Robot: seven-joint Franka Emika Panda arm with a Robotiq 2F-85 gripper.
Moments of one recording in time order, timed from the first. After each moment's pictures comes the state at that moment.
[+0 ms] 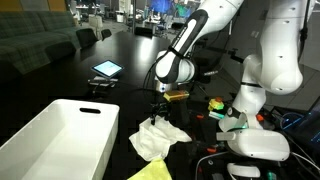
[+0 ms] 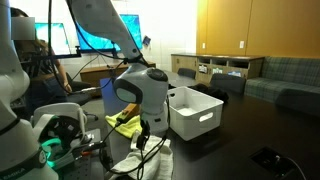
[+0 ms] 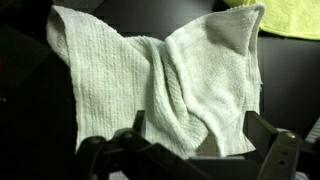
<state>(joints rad) -0.01 0.23 0.03 -2.60 0.76 2.65 0.09</state>
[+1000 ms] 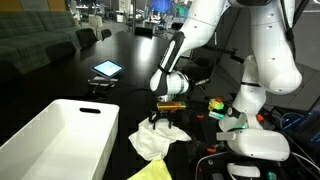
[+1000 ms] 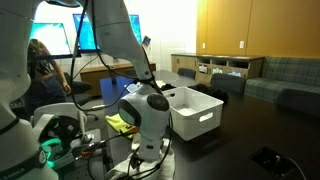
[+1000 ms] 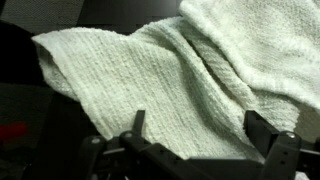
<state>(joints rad) -0.04 0.46 0.02 -2.54 0.94 2.75 0.29</state>
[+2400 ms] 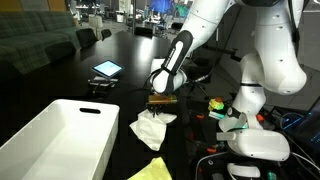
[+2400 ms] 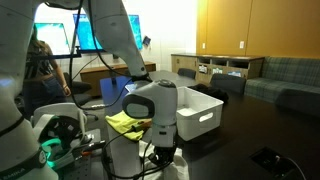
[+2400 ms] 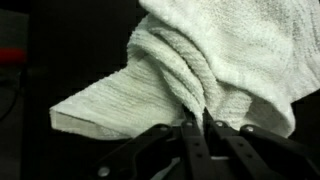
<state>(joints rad) 0.21 0.42 -0.27 -2.52 0.51 2.86 0.73</state>
